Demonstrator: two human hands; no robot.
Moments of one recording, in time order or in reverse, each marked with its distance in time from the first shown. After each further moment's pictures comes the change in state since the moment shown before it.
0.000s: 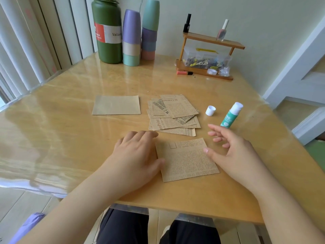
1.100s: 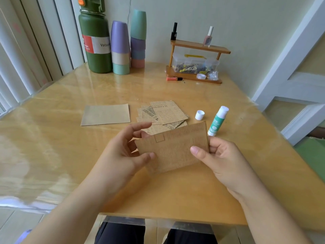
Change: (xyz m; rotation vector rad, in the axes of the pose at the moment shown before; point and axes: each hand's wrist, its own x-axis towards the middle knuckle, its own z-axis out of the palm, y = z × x) left_hand 0.011 0.011 0.000 -1.219 0.170 -0.046; right_hand -0.013 -0.023 -0.002 0.692 -0.091 0.098
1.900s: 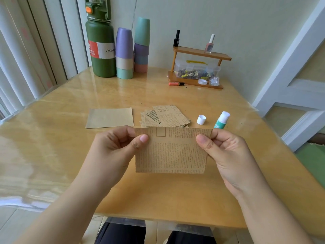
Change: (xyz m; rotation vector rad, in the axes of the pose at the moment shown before) left_hand -0.004 0.020 -0.014 0.079 0.131 0.132; right_hand 0.007 -0.018 0.008 0.137 0.064 -0.141
